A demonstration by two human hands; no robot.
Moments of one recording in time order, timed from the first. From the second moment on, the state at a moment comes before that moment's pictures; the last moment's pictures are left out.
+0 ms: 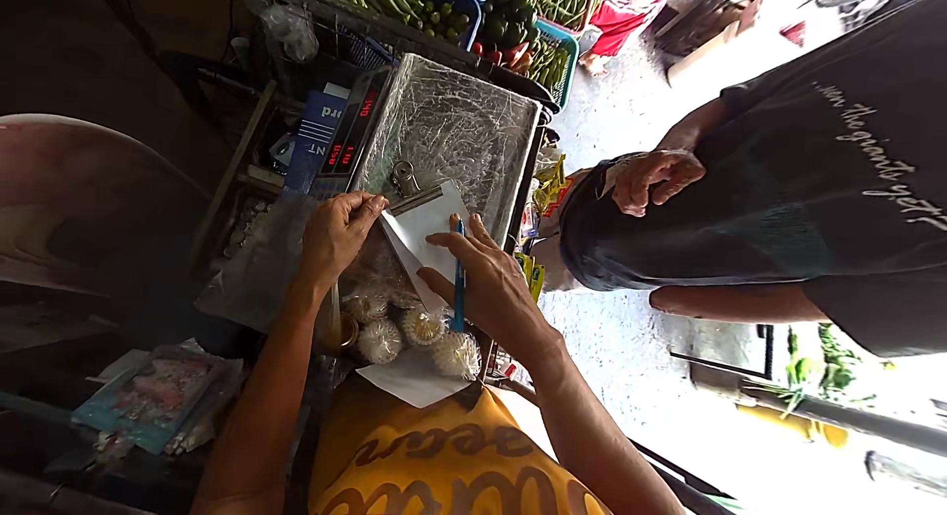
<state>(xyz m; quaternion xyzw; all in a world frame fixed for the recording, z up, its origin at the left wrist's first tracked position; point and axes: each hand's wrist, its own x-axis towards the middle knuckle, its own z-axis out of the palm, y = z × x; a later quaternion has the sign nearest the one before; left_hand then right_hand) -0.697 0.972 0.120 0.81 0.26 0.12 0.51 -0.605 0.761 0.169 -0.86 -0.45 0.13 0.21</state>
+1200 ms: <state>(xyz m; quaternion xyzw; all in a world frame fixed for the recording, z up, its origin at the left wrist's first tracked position) -0.709 0.959 0.098 0.89 0.08 0.30 0.34 -0.597 0.799 0.171 -0.85 -0.49 0.05 0.18</state>
